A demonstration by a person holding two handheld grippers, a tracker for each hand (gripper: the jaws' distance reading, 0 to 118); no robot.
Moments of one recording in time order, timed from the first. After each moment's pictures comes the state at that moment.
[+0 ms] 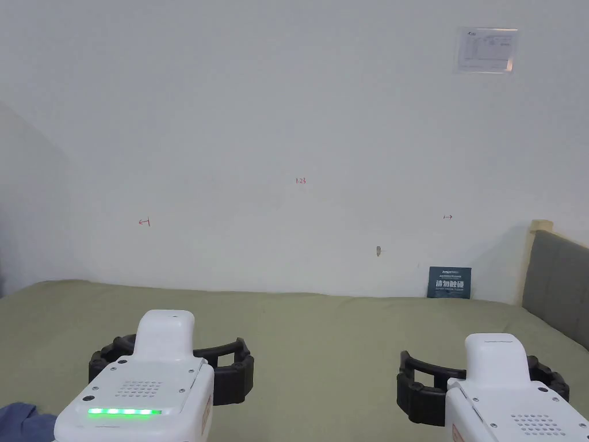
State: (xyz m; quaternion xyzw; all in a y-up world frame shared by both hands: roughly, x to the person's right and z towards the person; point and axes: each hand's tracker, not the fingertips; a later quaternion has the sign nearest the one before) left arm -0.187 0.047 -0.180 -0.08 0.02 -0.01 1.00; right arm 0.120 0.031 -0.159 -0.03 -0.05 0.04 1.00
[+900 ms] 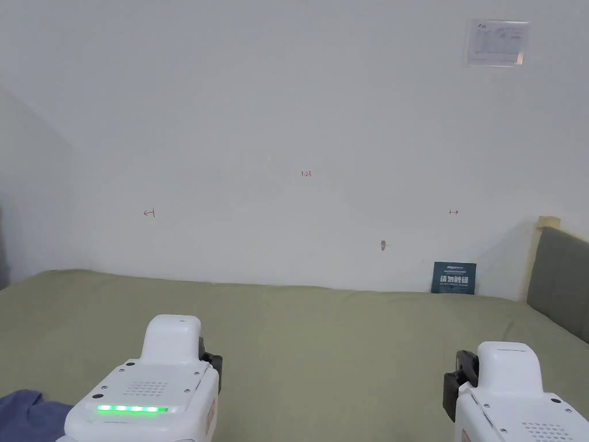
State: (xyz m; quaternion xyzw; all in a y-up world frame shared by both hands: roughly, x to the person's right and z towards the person) left arm -0.192 0.028 -0.186 -0.11 0.01 0.00 0.99; right arm 0.117 0.021 -0.156 -0.05 -0.07 0.03 1.00
